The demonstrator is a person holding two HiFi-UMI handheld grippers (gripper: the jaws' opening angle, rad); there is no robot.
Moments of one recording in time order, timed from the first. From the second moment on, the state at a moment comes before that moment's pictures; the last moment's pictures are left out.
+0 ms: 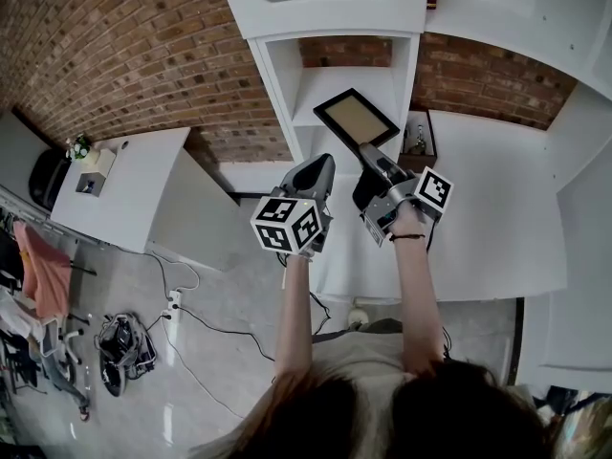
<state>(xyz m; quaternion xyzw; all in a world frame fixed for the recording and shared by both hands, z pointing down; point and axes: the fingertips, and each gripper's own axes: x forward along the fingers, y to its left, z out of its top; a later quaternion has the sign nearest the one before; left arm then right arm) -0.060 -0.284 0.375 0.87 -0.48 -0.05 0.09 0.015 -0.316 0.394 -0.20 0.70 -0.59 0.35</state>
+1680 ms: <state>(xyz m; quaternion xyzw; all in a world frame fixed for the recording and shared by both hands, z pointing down) -0.068 -0.348 0.392 0.87 -0.48 -0.04 0.11 -0.003 -0.385 0.407 -0.20 0.70 -0.60 0.34</state>
